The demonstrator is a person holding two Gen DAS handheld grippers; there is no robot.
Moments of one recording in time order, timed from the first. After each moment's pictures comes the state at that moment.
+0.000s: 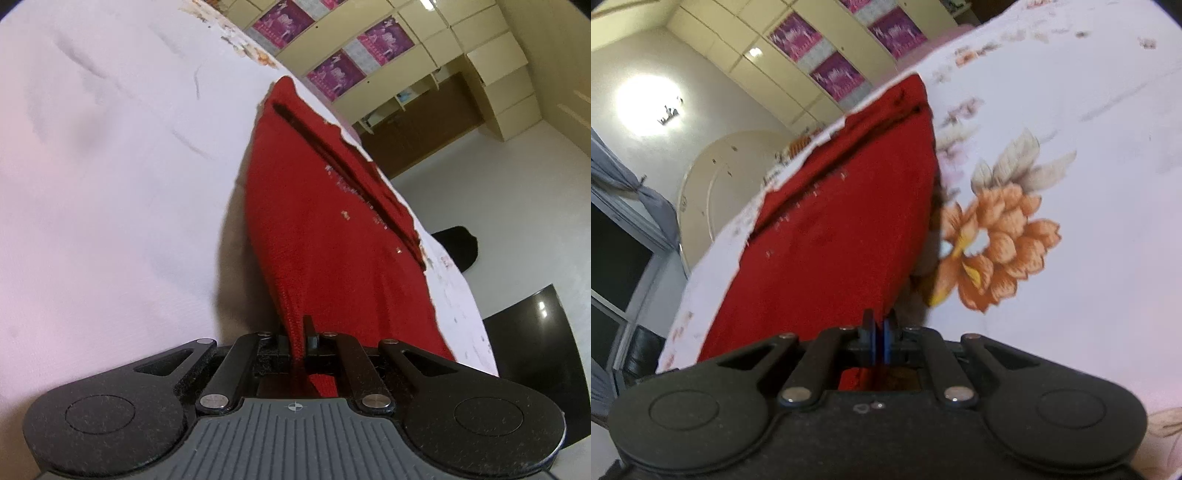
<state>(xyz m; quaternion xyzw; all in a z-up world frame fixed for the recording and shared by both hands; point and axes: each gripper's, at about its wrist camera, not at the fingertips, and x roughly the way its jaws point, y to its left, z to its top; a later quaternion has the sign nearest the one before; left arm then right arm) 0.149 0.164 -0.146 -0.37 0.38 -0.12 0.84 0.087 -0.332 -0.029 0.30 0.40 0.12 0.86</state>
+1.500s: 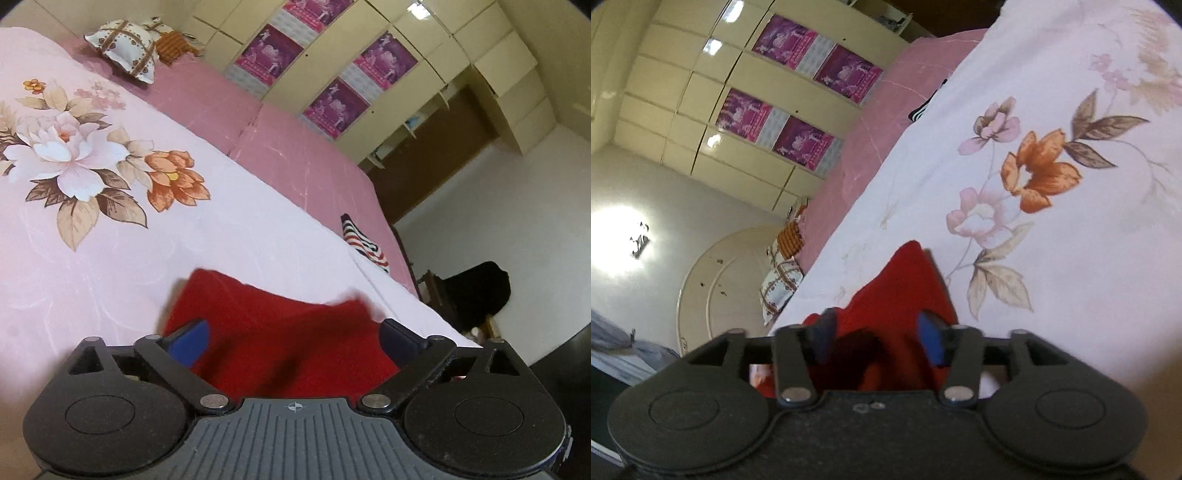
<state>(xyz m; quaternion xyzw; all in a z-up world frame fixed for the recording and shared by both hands) 0.537 0.151 -0.108 -0.32 0.35 -0.08 0.88 0.457 -0.387 -0.075 0.44 0.35 0.08 0.82</state>
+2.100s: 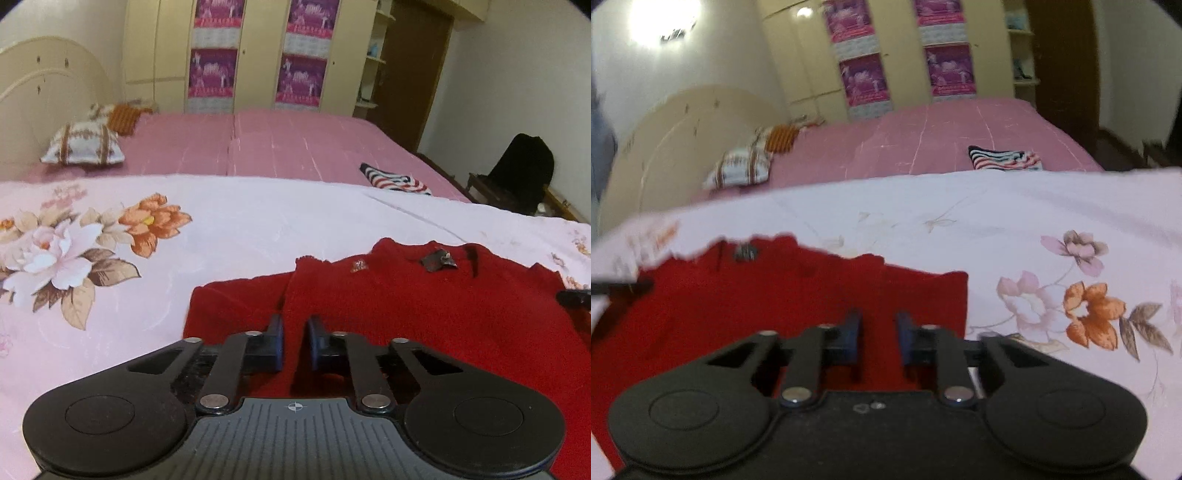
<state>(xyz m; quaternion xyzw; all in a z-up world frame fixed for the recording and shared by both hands) 0.539 0.095 -0.102 -0.04 0.36 -0.08 0.93 0.465 -0.294 -0.028 0.03 0.38 0.12 0.92</state>
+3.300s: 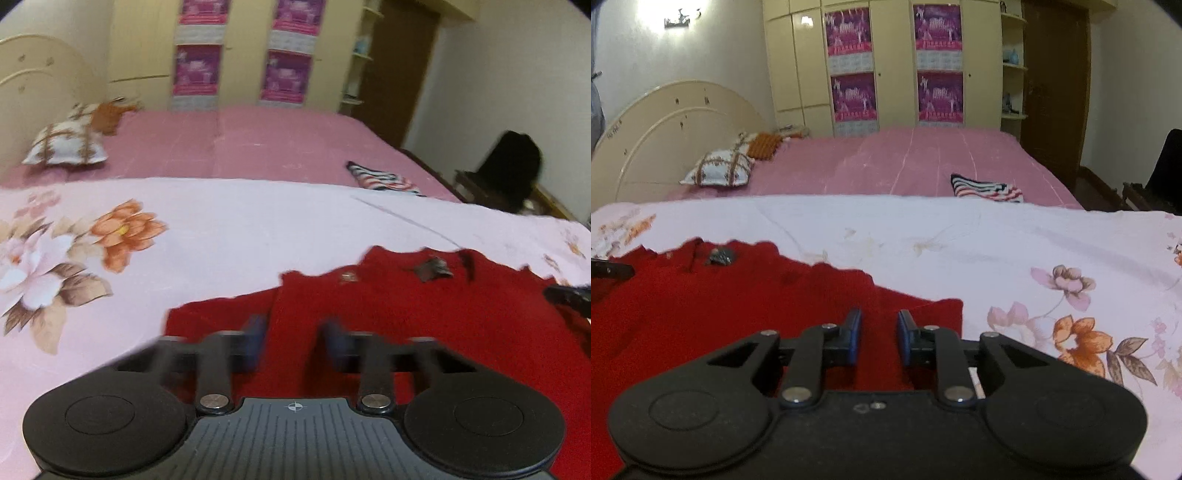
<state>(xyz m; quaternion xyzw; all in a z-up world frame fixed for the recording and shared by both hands) 0.571 0.091 -0.108 -0.04 0.37 -0.11 0.92 0.486 -0.282 -0.041 -0.01 0.34 0.08 0.94</state>
